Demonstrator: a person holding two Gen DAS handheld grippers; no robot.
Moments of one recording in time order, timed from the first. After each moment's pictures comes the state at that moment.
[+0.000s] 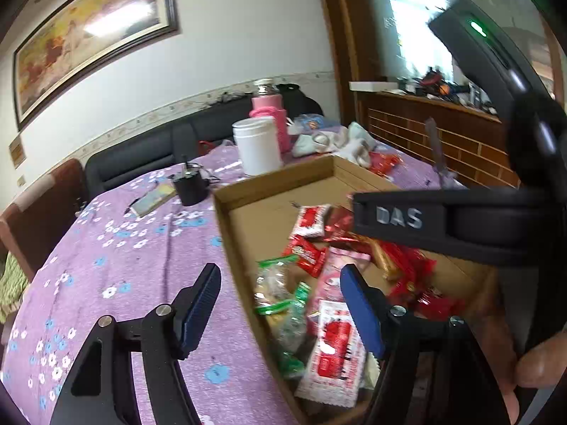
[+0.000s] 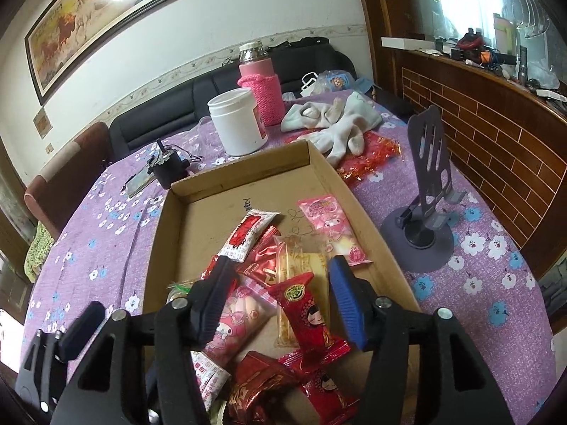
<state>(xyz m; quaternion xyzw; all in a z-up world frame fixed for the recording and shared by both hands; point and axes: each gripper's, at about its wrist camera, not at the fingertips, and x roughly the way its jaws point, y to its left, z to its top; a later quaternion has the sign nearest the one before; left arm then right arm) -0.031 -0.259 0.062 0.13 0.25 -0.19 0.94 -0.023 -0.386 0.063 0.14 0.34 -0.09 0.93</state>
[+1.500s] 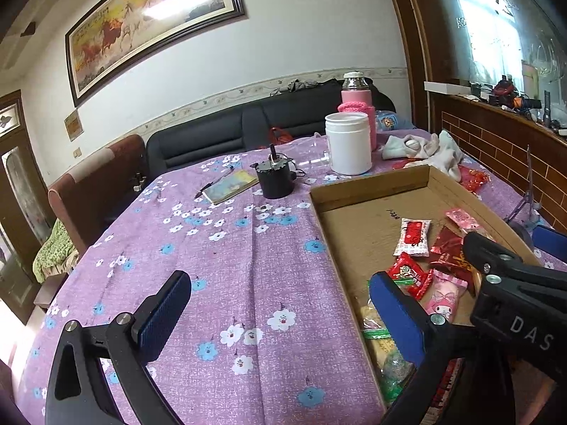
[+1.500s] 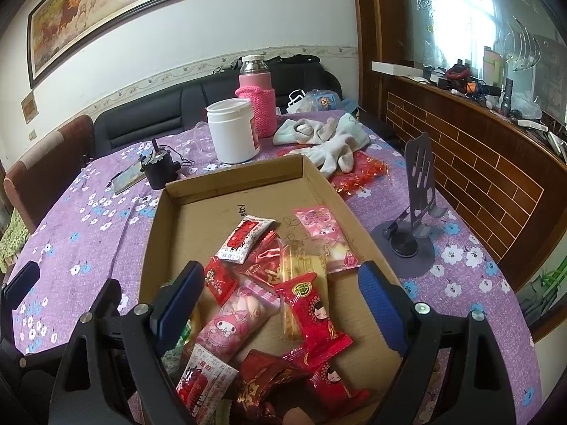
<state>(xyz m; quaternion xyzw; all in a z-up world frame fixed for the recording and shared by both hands) 0.010 -0.221 0.071 0.11 0.27 -0.05 0.96 -0.031 -0.357 0.071 0.08 0.32 -0.14 0.93</state>
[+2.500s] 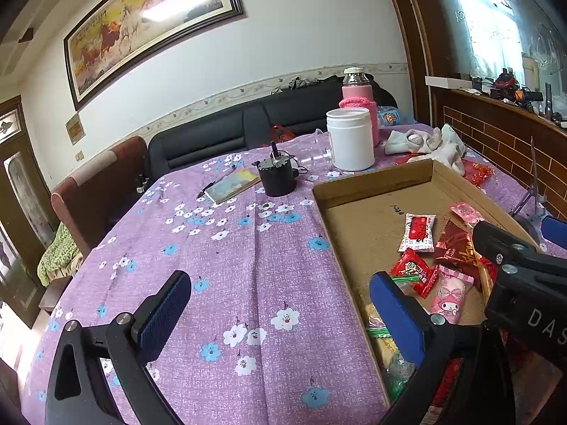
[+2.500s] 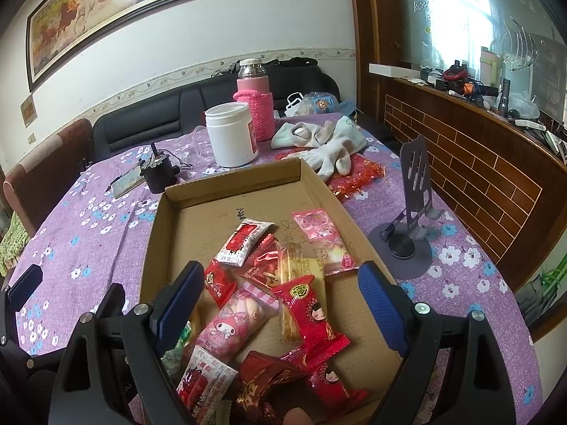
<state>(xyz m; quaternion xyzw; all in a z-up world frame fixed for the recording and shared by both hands) 0.012 -0.223 0.068 0.13 0.27 -0.04 0.95 -0.032 -0.358 0.073 0.09 0.31 -0.14 0.94</state>
